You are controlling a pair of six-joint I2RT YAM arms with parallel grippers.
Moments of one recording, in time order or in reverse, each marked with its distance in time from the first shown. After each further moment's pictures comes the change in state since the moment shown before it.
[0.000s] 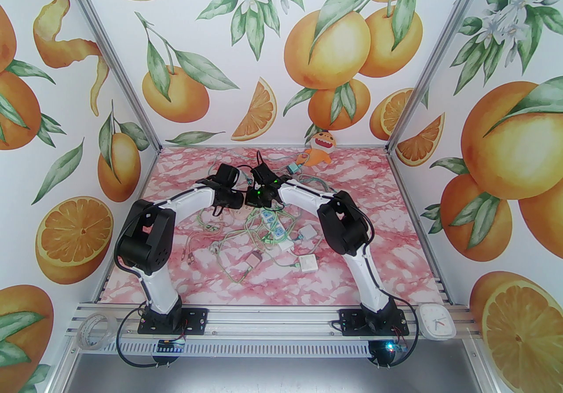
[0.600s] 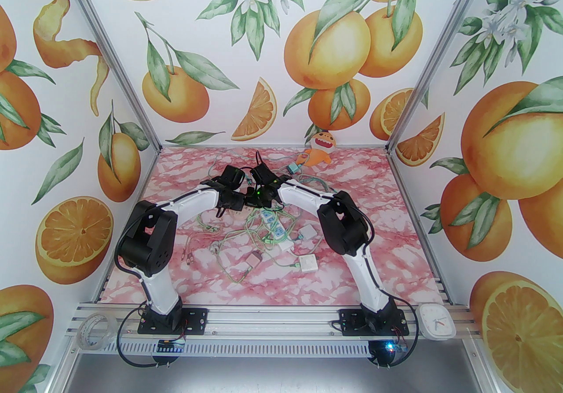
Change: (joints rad) left arm -0.104 -0.006 0.006 -0.029 -0.222 0.049; right arm 0.006 0.000 0.007 -0.022 -0.004 -0.010
